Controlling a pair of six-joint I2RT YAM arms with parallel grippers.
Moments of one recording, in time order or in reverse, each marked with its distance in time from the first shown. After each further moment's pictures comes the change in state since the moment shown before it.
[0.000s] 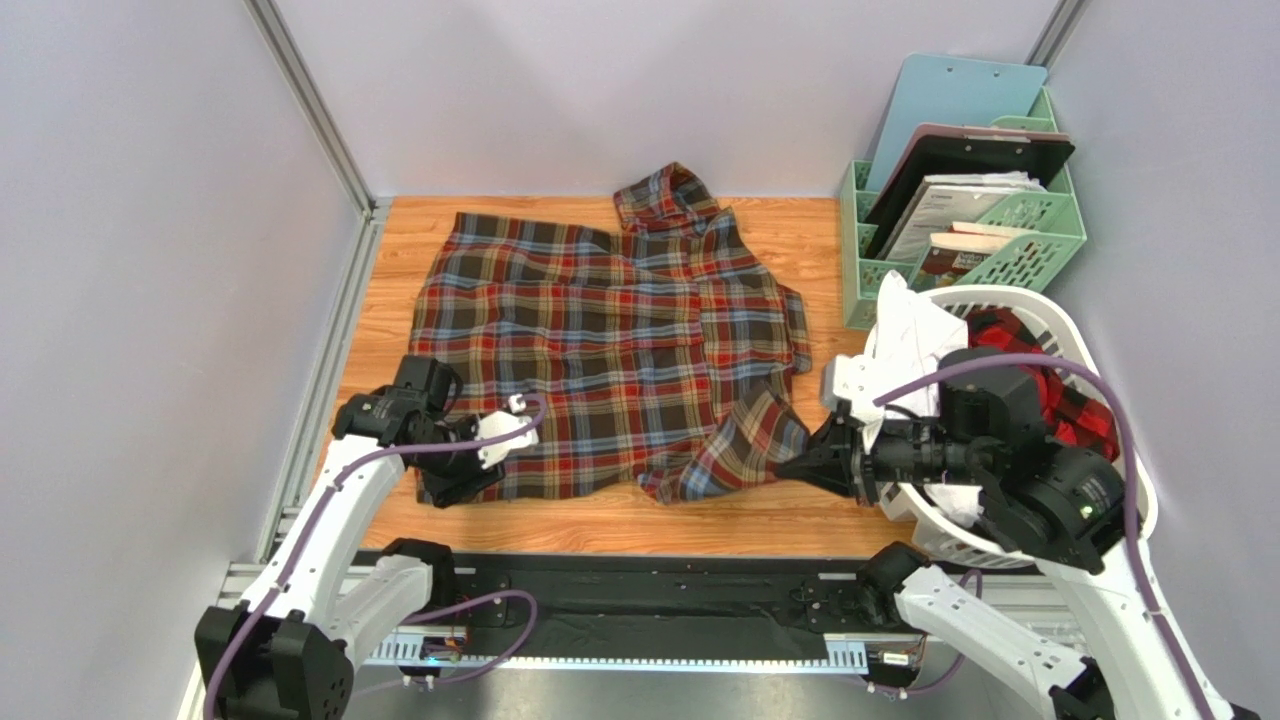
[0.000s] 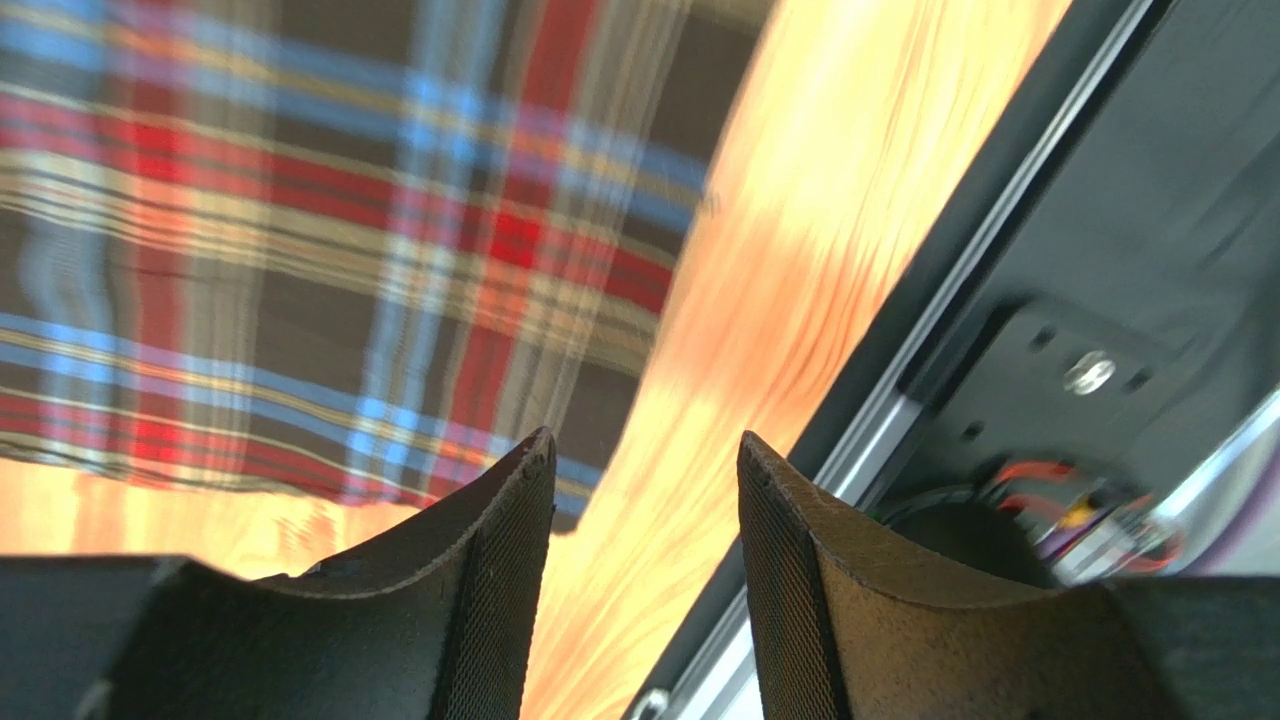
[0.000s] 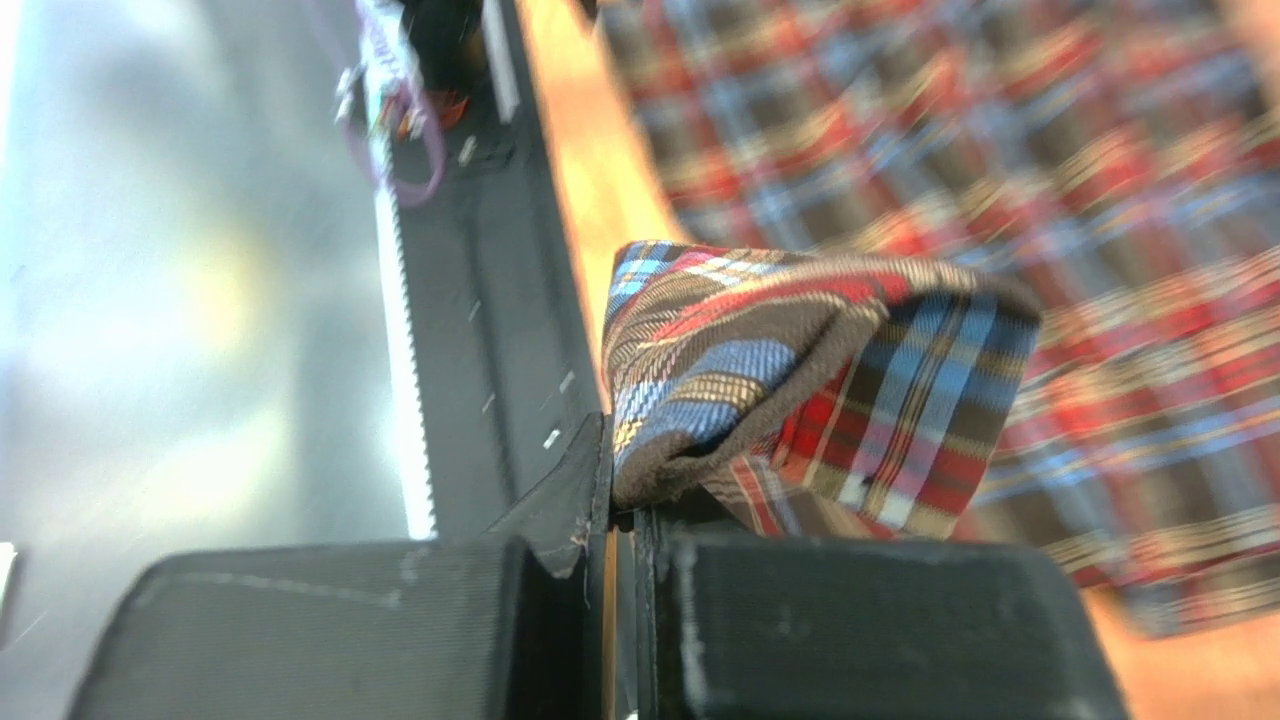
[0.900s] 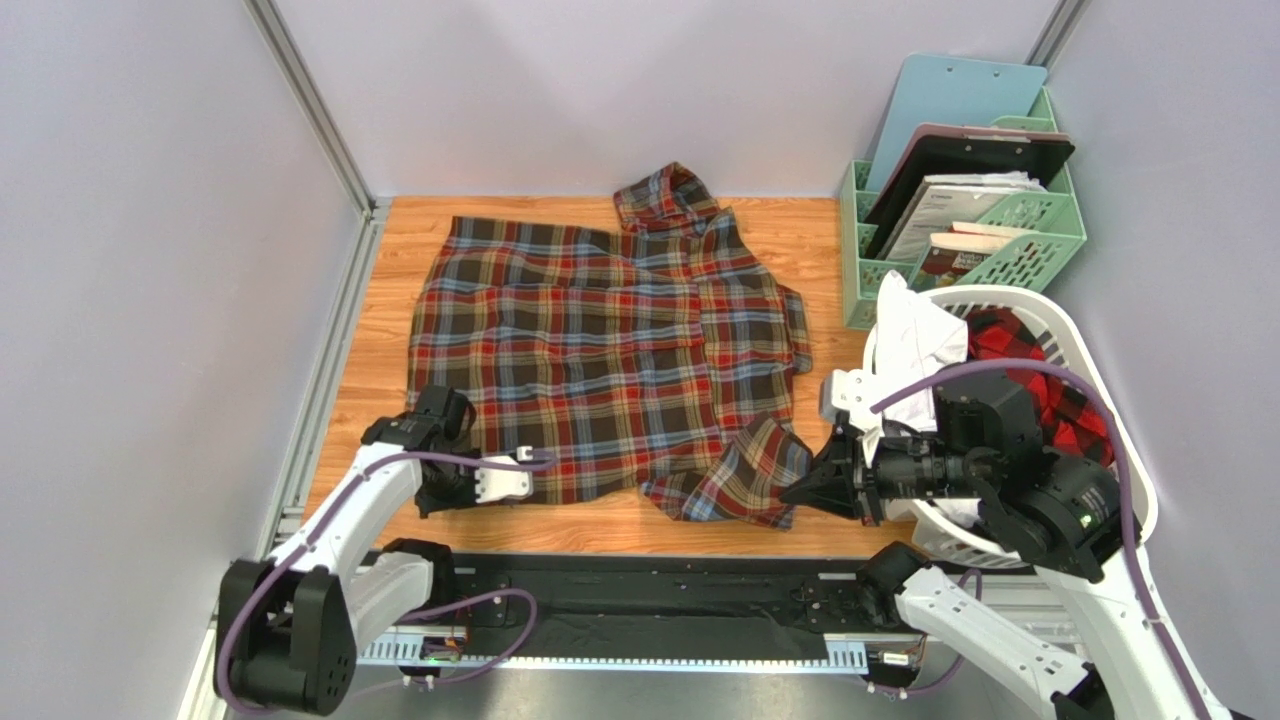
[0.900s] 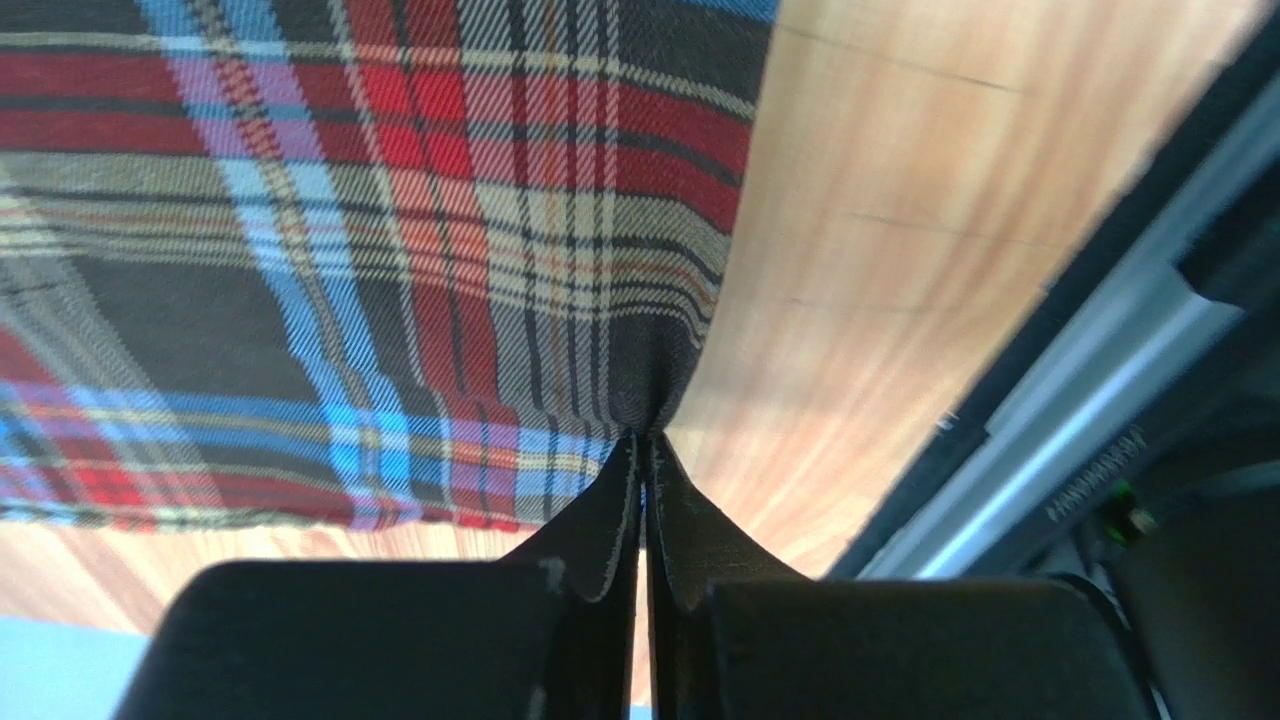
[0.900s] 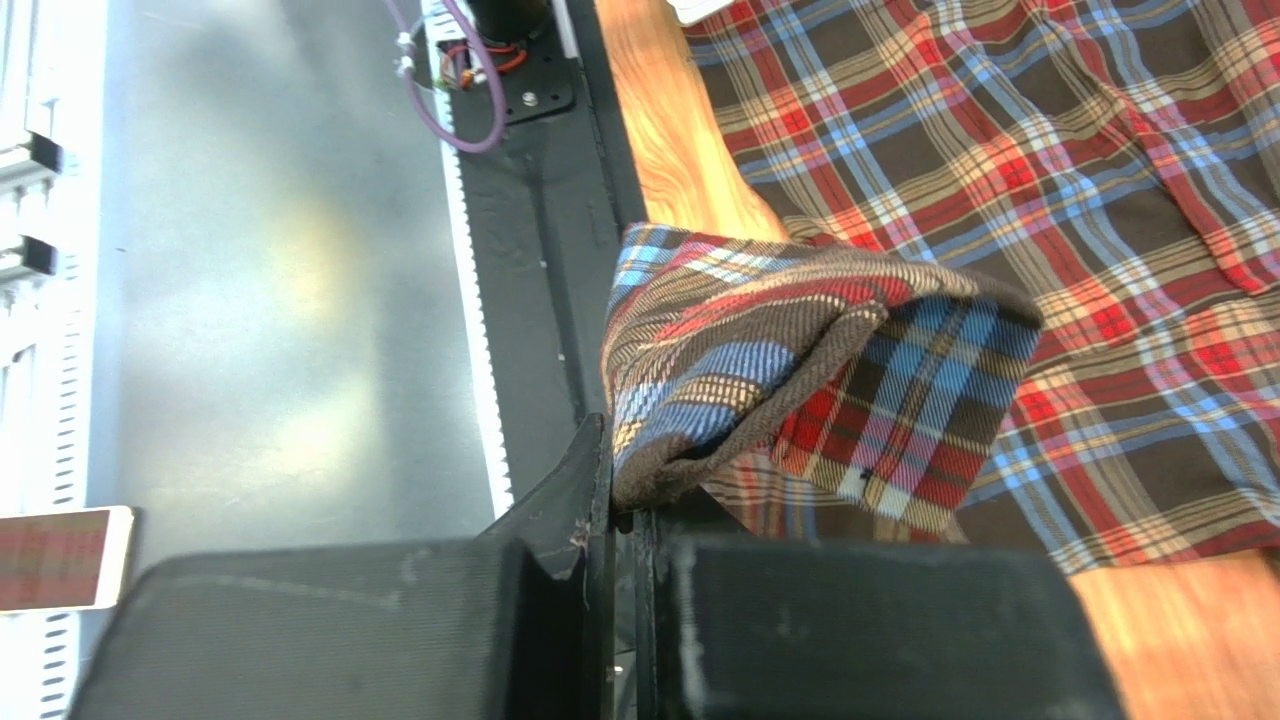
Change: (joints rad) left arm 0.009 0.108 -0.277 0.245 -0.288 0.280; right arm 0.007 -0.043 -0.075 -0.082 -0.034 0.046
